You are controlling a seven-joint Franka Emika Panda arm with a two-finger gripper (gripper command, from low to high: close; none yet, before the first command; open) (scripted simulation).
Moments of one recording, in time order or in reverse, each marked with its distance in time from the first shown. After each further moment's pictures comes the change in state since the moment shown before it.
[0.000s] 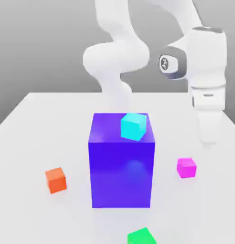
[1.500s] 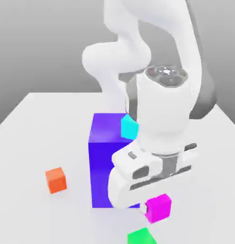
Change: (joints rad) arm -0.266 0.401 -0.359 0.581 0.097 -0.250 0.541
